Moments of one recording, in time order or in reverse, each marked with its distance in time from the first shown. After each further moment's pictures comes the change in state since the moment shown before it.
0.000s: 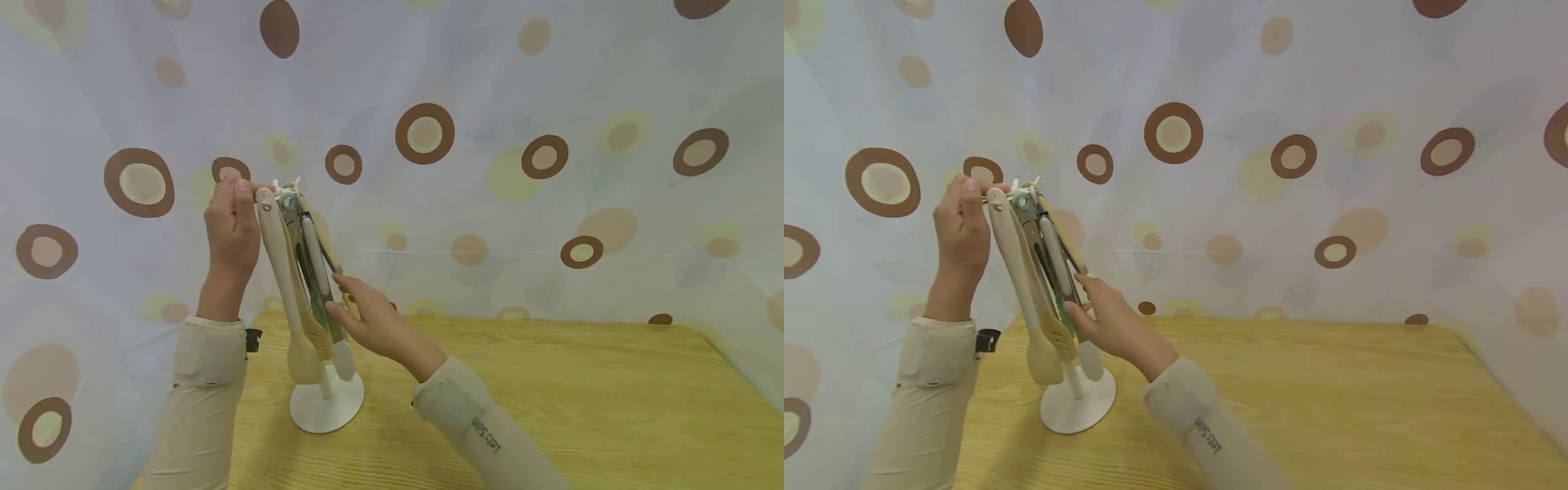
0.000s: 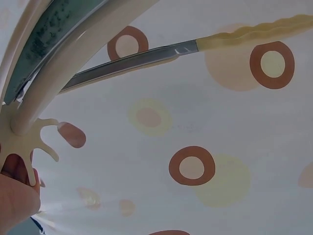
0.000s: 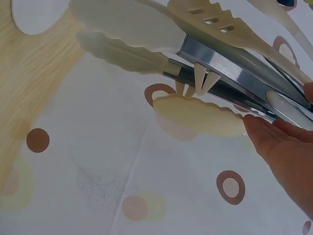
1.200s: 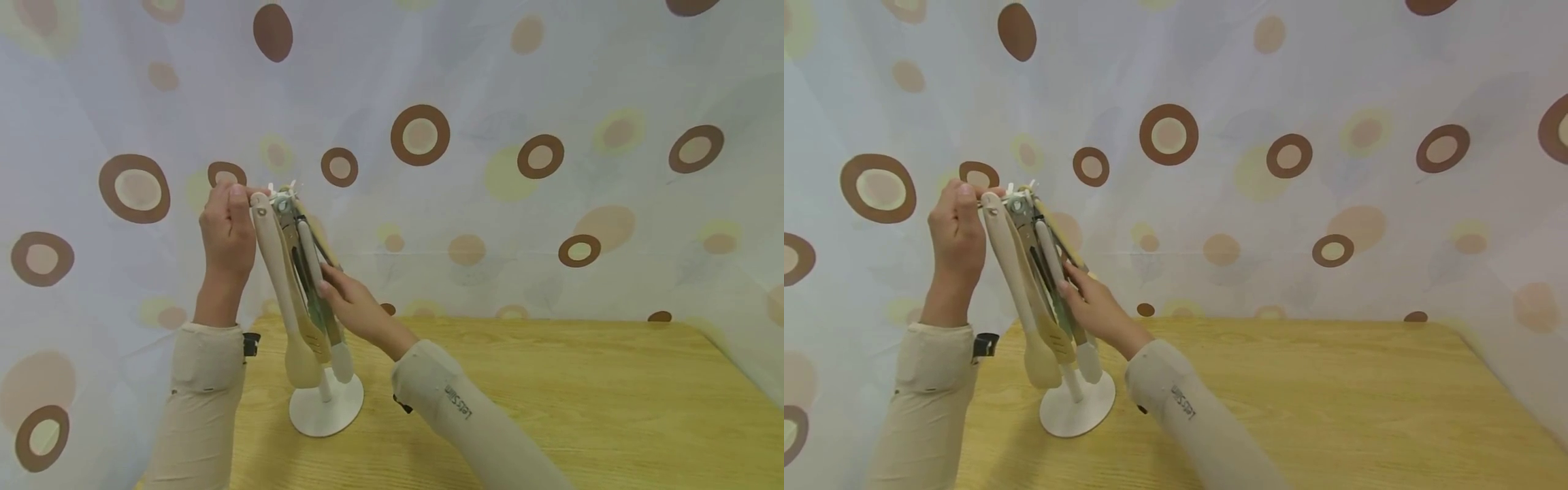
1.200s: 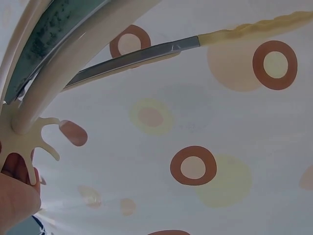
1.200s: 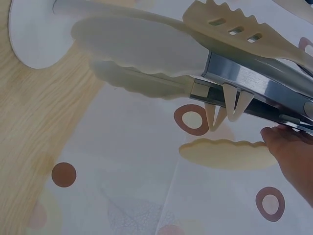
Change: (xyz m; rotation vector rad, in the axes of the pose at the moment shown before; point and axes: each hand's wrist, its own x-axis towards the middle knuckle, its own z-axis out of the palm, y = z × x) left_hand 0.000 0.000 0.003 0.012 0.027 -0.005; right_hand 0.034 0.013 0.016 0.308 0.059 0.066
